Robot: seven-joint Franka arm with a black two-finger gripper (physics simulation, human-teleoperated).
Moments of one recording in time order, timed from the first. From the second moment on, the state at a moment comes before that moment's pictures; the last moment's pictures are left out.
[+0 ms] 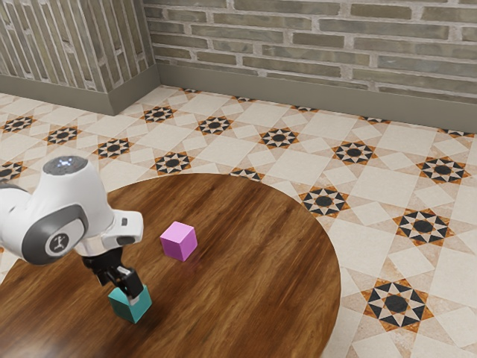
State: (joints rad) arm -0.02 -0.42 -0.06 -2.79 -0.01 2.40 0.06
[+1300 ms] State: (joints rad) arm -0.01 -0.28 -0.03 -2.82 0.01 2.63 0.18
